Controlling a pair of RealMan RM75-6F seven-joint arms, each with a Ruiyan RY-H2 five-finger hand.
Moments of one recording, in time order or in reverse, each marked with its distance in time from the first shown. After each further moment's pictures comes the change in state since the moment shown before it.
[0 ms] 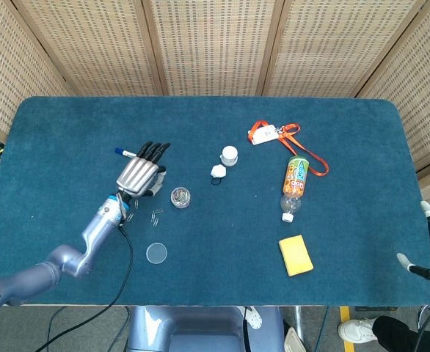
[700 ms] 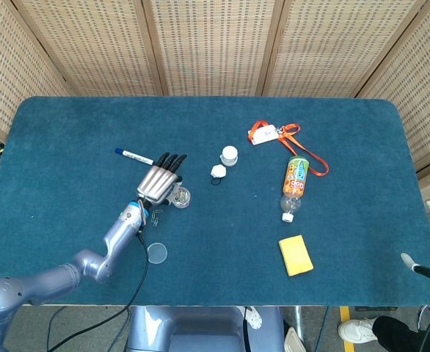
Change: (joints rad) left arm -0.048 -0.090 -0.021 0.001 -0.127 -0.072 0.184; right arm -0.004 0.012 0.003 0.019 0.008 -0.006 0.048
